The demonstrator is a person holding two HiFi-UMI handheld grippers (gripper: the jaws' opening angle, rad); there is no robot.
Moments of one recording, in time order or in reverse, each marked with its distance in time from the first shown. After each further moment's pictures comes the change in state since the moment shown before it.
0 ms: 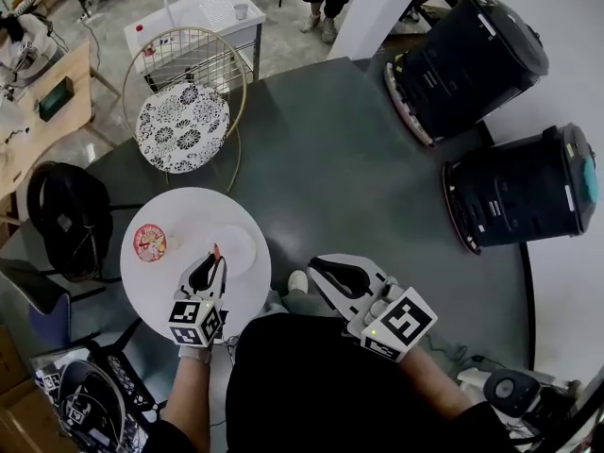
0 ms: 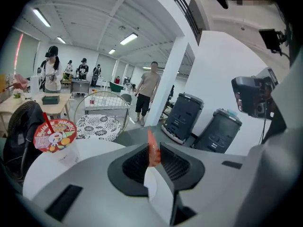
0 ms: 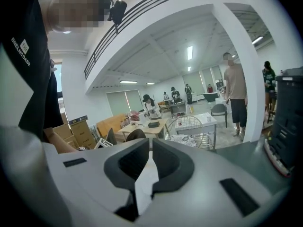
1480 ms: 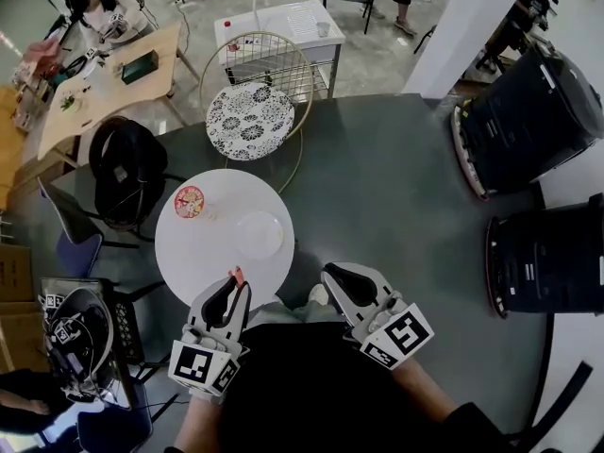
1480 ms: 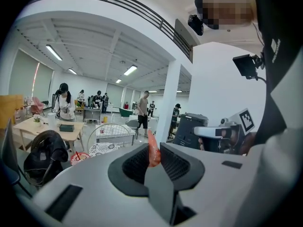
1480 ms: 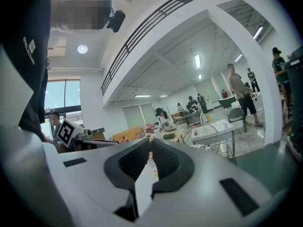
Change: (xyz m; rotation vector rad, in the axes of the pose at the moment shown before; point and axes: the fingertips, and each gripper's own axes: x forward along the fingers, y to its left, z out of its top) left arm -0.136 -0.147 0.079 0.079 -0.298 0.173; right arm -0.048 0.010 -0.009 0.016 -0.184 0.198
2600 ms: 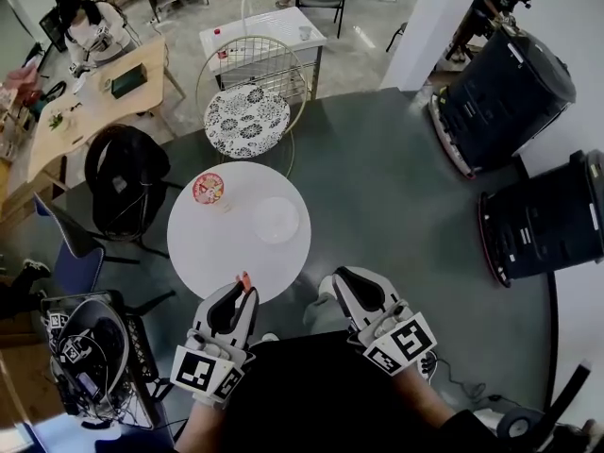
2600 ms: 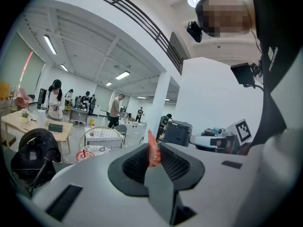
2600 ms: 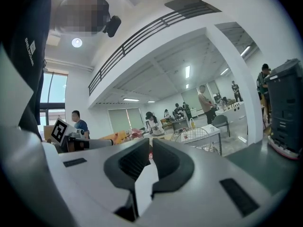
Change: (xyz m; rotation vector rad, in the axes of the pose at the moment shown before) left arm -0.101 0.028 -0.011 -0.013 -0.081 -0.185; right arm -0.010 0.108 -0.032 -0.018 -0.073 -0.214
